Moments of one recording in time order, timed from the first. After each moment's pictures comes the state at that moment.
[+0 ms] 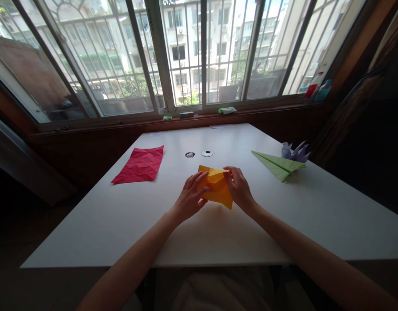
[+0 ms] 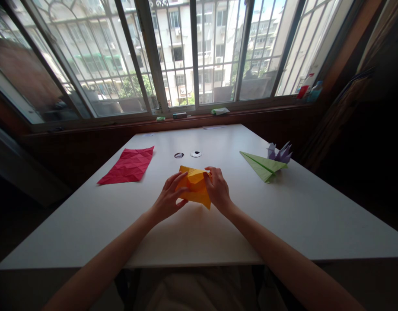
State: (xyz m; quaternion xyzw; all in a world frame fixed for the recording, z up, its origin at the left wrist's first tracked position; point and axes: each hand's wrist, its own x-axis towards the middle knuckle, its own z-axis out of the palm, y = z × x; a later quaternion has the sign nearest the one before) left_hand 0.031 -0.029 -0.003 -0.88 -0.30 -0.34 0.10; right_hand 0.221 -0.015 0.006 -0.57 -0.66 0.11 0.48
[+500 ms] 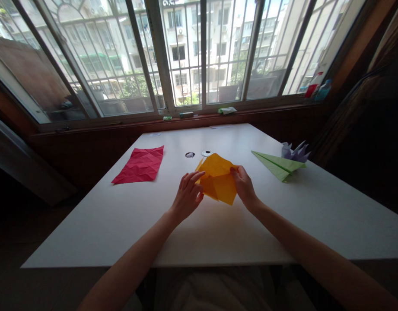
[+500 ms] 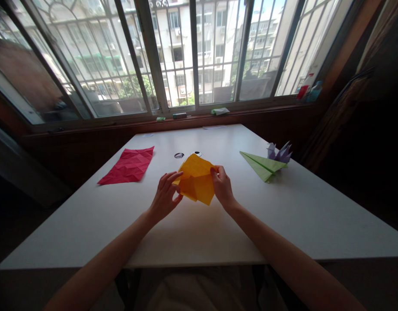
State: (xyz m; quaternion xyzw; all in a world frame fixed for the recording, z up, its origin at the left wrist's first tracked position) left_hand 0.031 -0.034 0.003 -0.84 -0.31 -0.41 0.16; right_hand 0.232 -0.004 0.003 -0.56 -0.53 0.29 0.56
